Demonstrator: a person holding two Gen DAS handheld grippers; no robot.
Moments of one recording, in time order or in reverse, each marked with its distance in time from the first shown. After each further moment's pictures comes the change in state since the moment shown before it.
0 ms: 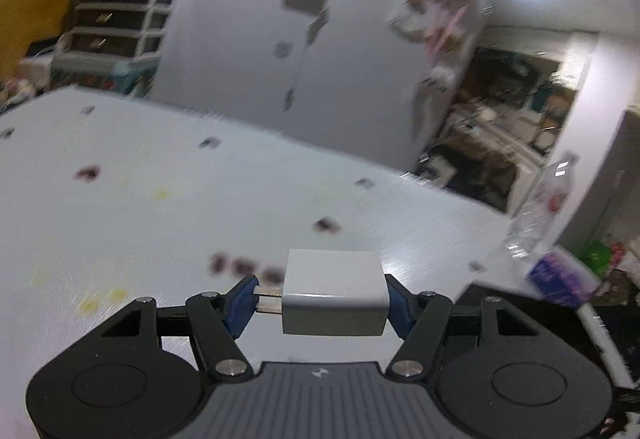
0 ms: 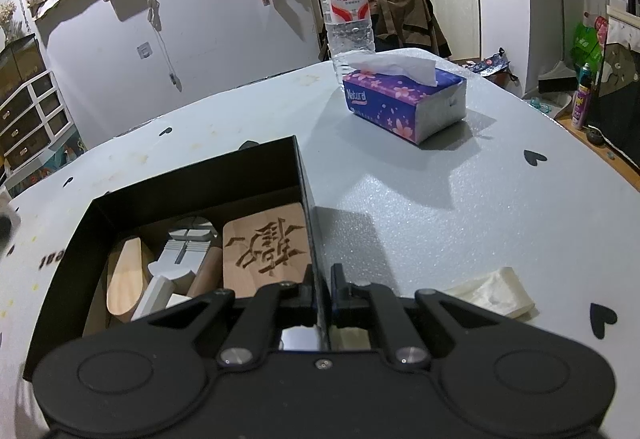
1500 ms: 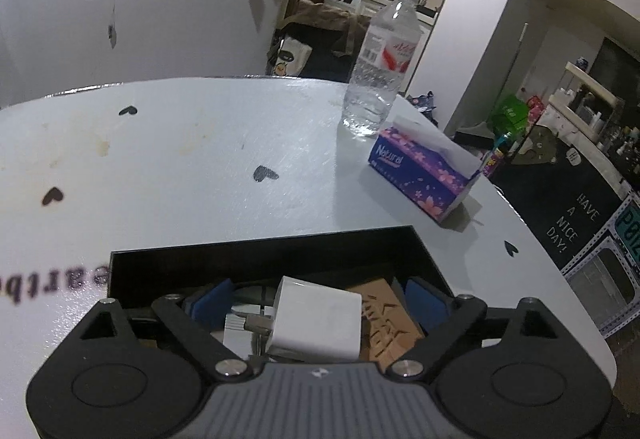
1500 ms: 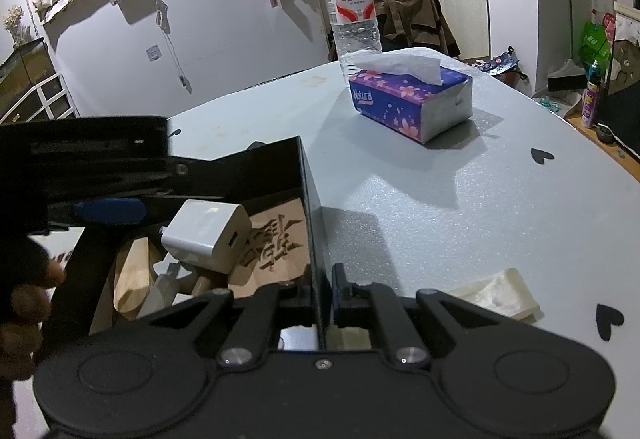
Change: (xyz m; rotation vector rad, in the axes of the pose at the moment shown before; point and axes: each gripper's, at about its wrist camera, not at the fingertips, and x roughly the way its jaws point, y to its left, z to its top) left arm 0.086 -0.199 -0.018 0.275 0.355 -0.235; right arm 0.000 -0.006 0.000 0.004 -0.002 0.041
